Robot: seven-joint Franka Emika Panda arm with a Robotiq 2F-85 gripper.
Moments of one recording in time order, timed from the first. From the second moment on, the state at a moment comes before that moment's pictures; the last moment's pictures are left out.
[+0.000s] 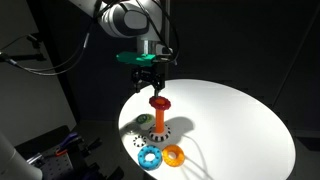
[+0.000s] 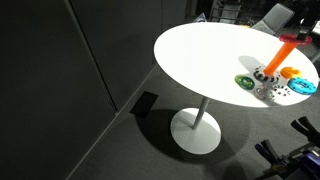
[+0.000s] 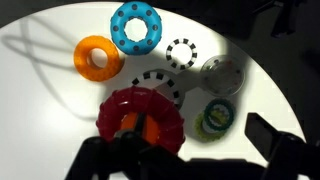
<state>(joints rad) -0.10 0.00 -0.10 -2.24 -0.10 2.09 -0.38</state>
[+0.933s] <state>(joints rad) -0.10 -0.01 -0.10 -2.32 -0.09 2.13 -0.39</state>
